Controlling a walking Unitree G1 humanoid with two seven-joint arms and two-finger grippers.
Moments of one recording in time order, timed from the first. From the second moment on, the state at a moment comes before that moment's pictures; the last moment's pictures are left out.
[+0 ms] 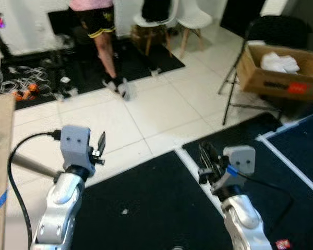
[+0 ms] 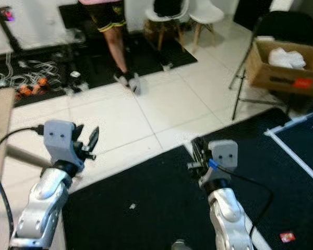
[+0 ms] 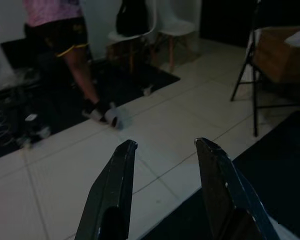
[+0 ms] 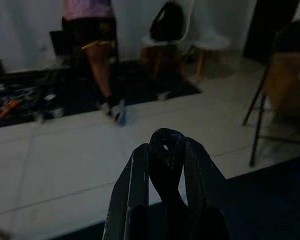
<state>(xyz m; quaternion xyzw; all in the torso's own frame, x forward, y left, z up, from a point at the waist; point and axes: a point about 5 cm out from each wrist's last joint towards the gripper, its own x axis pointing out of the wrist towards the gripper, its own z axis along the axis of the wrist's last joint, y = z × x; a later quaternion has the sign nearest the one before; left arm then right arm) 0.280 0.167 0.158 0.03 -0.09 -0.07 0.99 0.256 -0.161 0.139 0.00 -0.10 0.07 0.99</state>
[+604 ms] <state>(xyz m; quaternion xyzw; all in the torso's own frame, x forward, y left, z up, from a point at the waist) 0.276 0.171 0.150 0.03 -0.07 -0.06 1.00 0.254 -0.157 0.136 0.00 -0.10 0.08 0.99</state>
